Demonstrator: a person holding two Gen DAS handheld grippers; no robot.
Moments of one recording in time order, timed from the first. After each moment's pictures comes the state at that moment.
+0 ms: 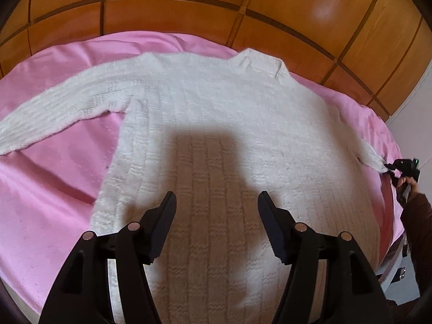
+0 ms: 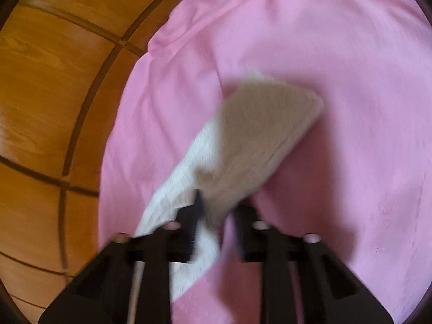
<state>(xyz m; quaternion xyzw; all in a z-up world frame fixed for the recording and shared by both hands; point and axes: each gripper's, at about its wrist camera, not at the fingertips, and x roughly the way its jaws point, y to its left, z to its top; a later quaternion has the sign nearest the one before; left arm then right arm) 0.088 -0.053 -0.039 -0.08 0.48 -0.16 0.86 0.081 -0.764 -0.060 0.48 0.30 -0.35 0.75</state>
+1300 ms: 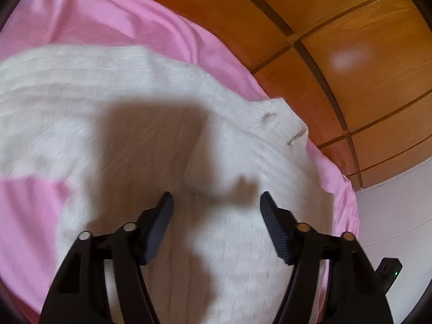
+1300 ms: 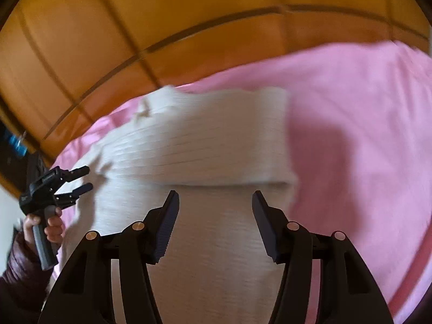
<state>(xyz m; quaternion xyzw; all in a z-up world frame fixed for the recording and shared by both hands) 0.241 -0.042 -0.073 -0.28 0.50 -0.18 0.80 0.143 -0.465 -0.033 0.21 0.46 -0.02 0.86</state>
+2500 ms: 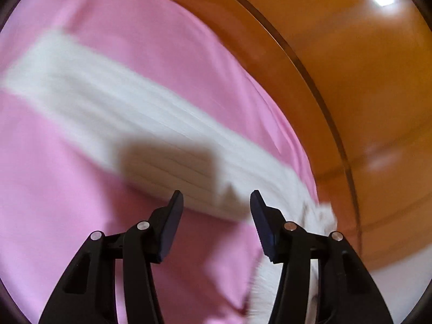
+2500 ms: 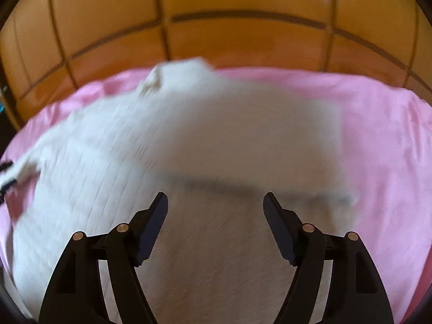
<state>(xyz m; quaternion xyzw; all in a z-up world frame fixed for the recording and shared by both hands) 0.153 0.208 -0.077 -0.43 0.38 0.04 0.82 0.176 -0.338 -0.088 0.04 0.48 -0.03 0.88</state>
